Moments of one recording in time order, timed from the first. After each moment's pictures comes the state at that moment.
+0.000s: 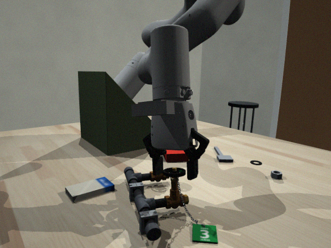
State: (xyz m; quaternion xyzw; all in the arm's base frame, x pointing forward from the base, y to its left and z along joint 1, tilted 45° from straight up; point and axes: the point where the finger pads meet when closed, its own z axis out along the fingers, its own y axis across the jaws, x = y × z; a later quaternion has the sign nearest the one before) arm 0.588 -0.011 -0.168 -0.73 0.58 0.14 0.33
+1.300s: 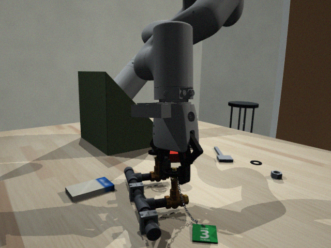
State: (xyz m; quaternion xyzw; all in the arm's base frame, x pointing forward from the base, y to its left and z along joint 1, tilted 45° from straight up) arm 0.589 -0.011 -0.168 -0.70 0.62 0.20 0.30
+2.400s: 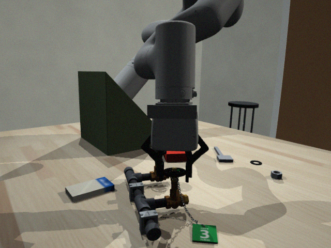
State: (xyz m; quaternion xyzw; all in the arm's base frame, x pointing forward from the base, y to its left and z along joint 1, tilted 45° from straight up) arm 0.589 -0.011 -0.168 -0.87 0.35 0.10 0.35
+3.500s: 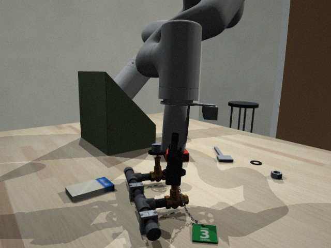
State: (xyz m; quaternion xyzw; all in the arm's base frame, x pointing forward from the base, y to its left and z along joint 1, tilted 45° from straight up) arm 0.589 -0.011 -0.168 -0.86 -0.37 -0.15 0.32
